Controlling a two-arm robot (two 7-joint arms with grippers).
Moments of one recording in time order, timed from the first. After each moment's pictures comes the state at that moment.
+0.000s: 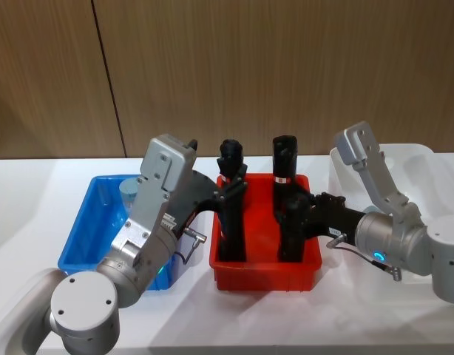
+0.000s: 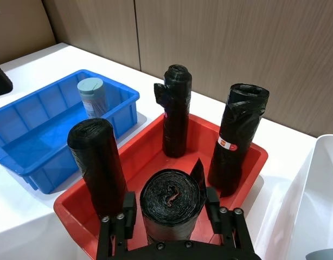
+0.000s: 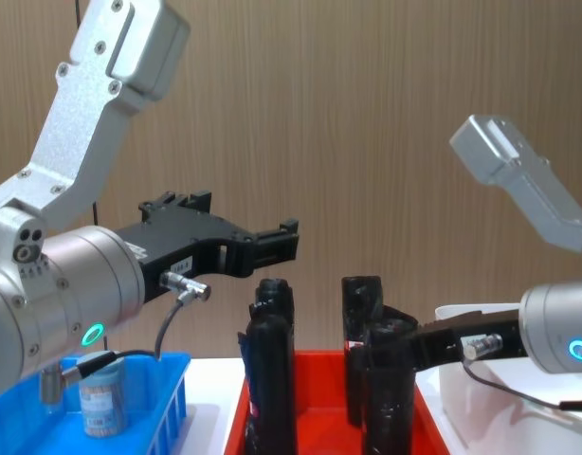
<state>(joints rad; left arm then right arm) -0.24 0.38 0.45 -1.63 -0.20 0.01 -0.01 0.40 0.17 -0.33 -1.36 0.10 0.46 0.45</state>
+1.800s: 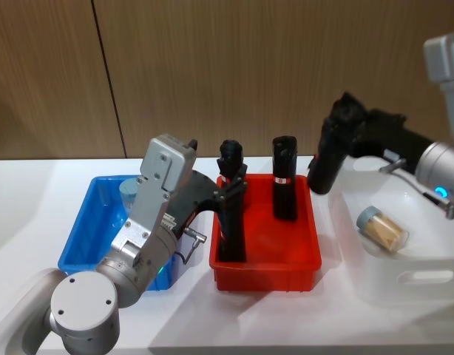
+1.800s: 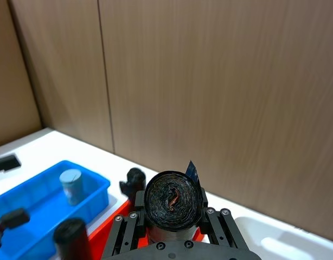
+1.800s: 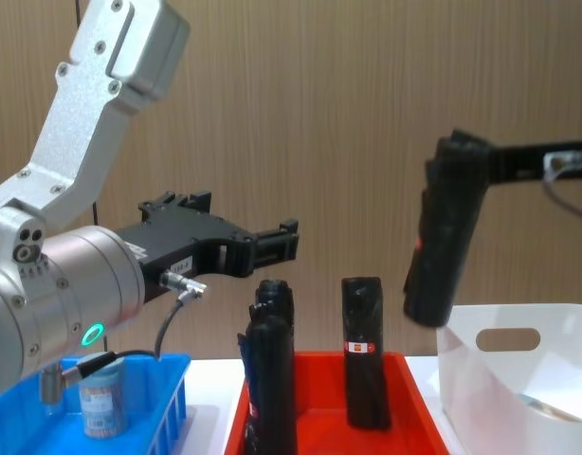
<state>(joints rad) -0.24 0.38 0.45 -1.63 -0.20 0.01 -0.01 0.40 0.26 -0.22 -1.59 0.25 0.44 0.38</state>
